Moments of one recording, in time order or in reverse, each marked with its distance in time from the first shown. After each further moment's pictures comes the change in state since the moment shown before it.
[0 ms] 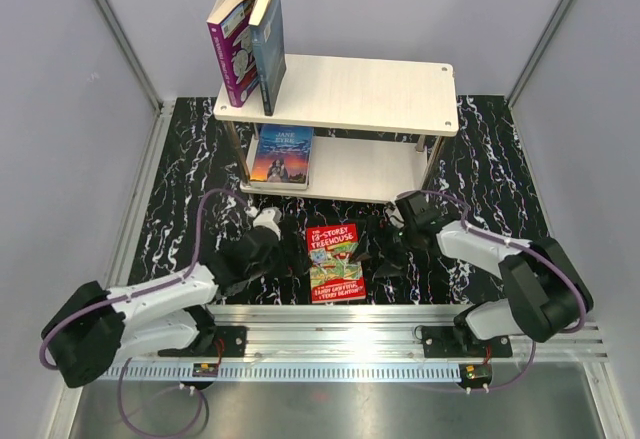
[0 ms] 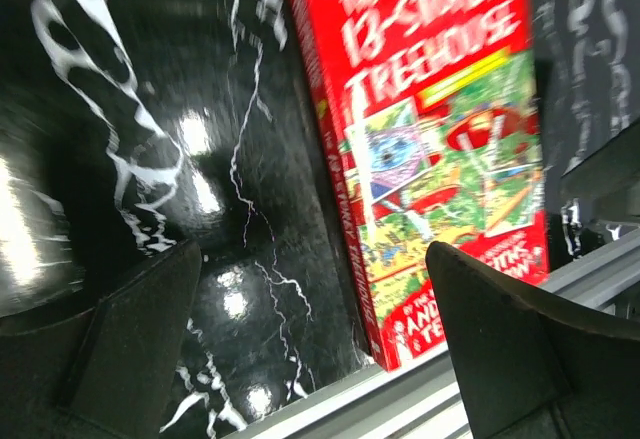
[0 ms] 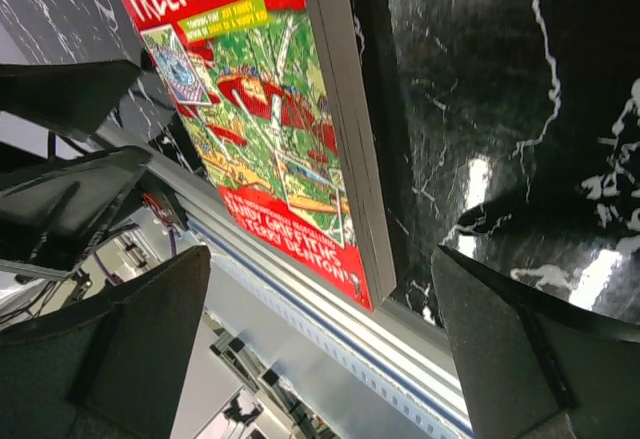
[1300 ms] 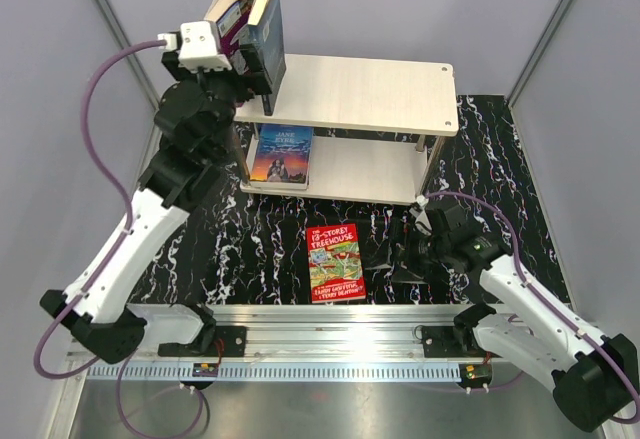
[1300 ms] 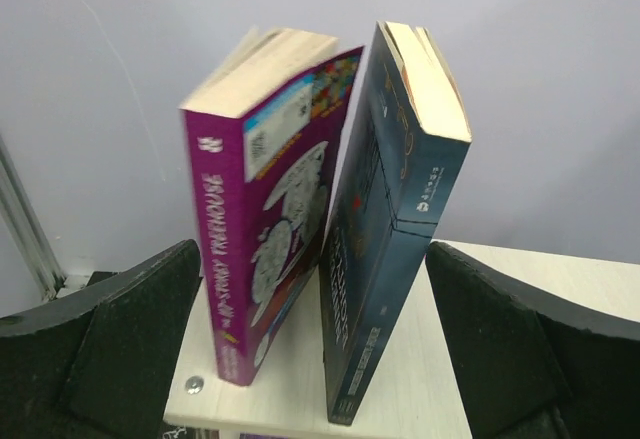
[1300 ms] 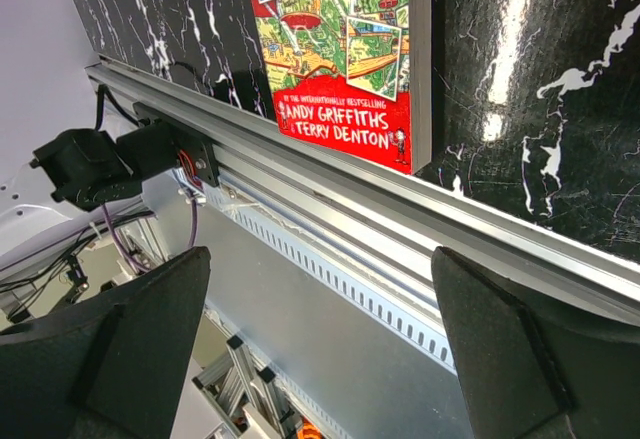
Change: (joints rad) left arm 0.224 0.255 1.202 0.043 -0.457 0.795; right arm -0.002 -0.511 0.012 -0.363 0.061 0.018
